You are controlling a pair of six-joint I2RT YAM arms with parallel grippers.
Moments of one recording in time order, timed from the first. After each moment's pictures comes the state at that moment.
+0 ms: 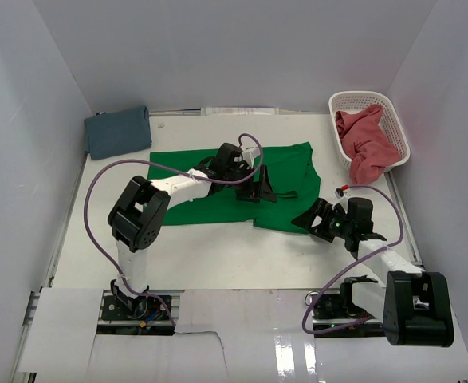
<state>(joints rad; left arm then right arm) -0.66 1.96 1.31 -0.05 0.61 -0.58 0.02 1.06 0.26 0.07 -0.60 0.54</state>
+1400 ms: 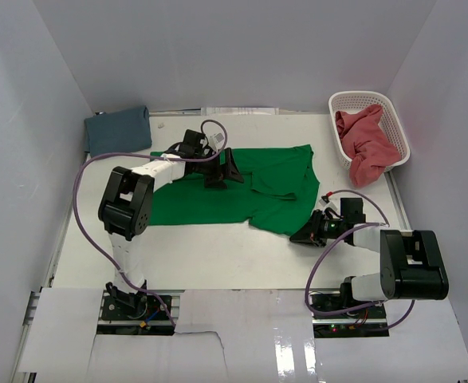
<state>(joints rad) -0.38 2.01 1.38 -0.24 0.65 -0.50 0.03 1.37 0.34 0.02 -0.88 0.49</state>
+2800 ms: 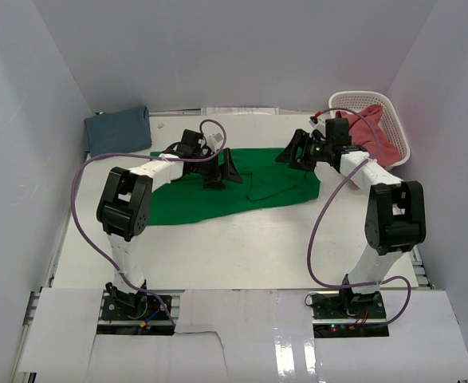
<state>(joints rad) -0.38 2.00 1.37 -0.25 0.67 -0.48 0.15 1.78 1.24 -0.17 -0.67 0.49</state>
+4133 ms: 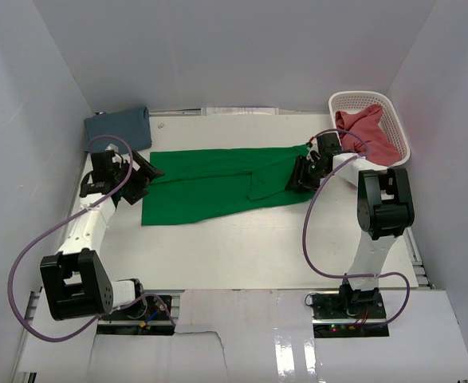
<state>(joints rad) 0.12 1.28 0.90 -0.37 0.33 -0.70 0.15 1.91 1.23 -0.44 -0.45 0.31</state>
